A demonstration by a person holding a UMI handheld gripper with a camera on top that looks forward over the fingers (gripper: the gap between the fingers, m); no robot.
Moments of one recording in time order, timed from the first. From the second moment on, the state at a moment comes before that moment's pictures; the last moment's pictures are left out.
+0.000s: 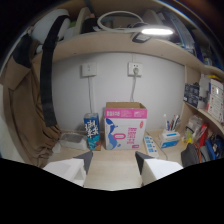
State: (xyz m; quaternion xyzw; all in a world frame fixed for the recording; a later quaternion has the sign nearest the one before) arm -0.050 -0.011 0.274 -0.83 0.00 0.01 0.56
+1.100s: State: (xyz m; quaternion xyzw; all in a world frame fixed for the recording) arm 0.279 0.088 0.185 -0.84 0.01 -0.05 0.54
